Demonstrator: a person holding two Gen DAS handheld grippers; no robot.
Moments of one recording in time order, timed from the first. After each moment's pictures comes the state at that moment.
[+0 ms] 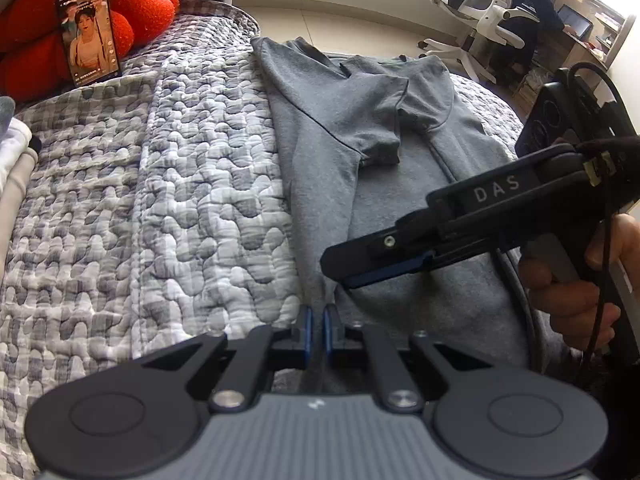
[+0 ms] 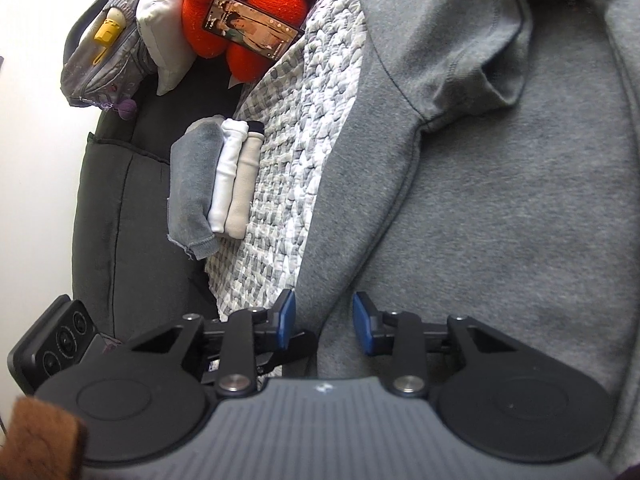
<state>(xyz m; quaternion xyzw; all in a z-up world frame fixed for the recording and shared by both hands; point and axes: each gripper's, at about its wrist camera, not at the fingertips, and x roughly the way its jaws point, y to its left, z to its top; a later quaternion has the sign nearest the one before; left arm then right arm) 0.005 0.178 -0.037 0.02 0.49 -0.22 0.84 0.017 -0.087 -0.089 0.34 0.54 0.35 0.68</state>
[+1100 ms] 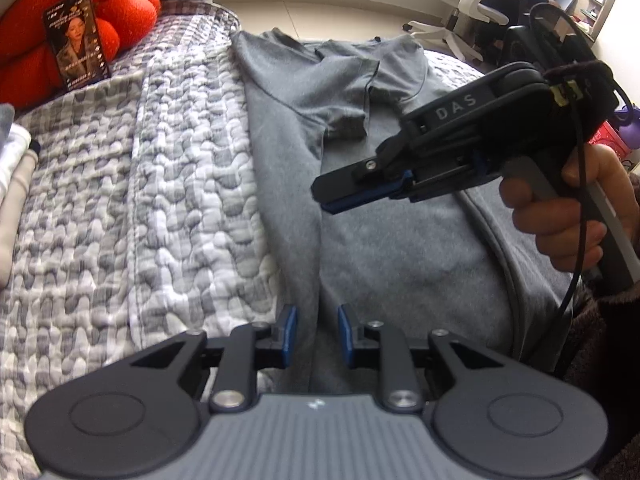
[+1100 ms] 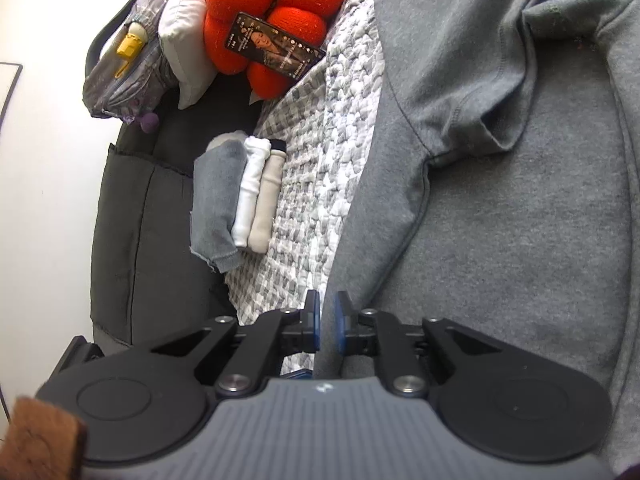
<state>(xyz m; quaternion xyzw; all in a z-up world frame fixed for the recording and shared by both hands) -0.027 0.173 -0.027 0.05 0.50 -0.23 0.83 0.019 -0.099 -0.072 0.35 0.52 0.36 0.69</state>
